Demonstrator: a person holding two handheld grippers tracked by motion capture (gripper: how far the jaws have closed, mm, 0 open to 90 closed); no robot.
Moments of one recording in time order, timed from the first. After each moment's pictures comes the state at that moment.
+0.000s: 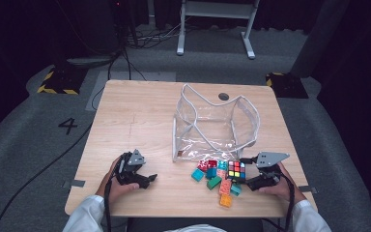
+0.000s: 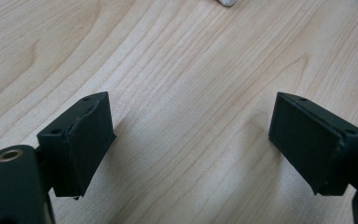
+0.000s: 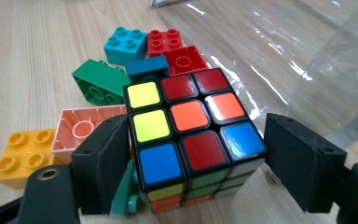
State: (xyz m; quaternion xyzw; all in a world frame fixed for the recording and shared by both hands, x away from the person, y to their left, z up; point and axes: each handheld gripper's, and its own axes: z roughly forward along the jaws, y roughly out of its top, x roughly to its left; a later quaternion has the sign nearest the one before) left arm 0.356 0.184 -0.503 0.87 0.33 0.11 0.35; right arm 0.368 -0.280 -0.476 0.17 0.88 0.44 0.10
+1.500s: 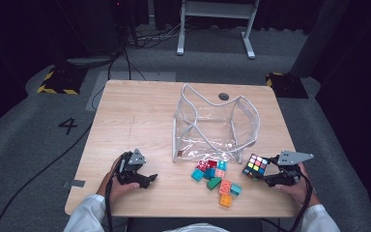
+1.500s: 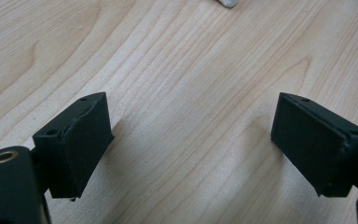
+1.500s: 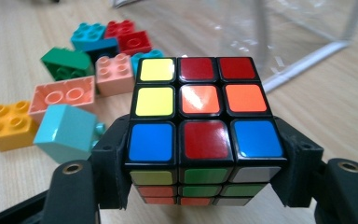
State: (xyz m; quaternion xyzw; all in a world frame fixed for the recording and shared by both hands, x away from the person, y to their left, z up) left arm 0.358 0.183 -0.503 0.87 0.32 0.11 0.35; right arm 0.364 -0.344 -0.468 0.24 0.85 0.45 0.12
